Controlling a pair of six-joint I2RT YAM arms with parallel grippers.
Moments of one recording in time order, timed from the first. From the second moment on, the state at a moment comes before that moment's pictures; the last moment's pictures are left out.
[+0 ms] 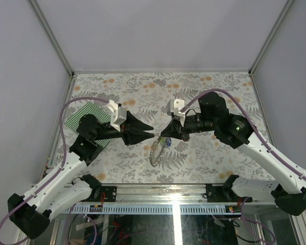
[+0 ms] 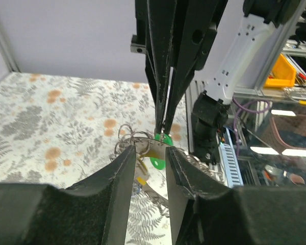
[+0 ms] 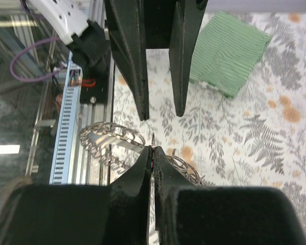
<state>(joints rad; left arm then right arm) -0.56 0.83 0.71 0.38 0.90 -0.23 0.81 1.10 1.27 -0.53 -0.69 -0.28</state>
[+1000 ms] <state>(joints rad) -0.72 0.96 0.77 0.21 0.93 -0.11 0.92 1.18 1.39 -0.82 -0.53 -0.38</state>
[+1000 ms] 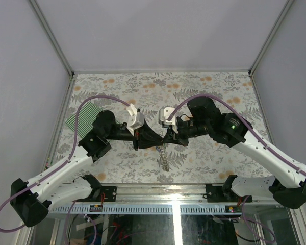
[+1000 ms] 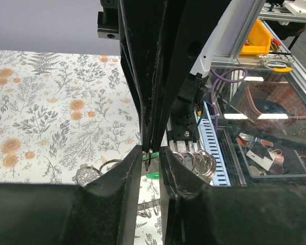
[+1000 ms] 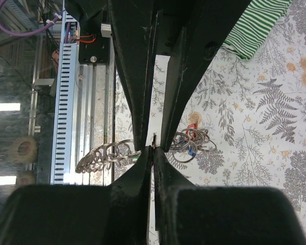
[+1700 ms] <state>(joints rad) -0.73 0.97 0.79 0.14 0.91 -0.06 0.92 1.18 1.39 -0.82 -0.51 -0.38</state>
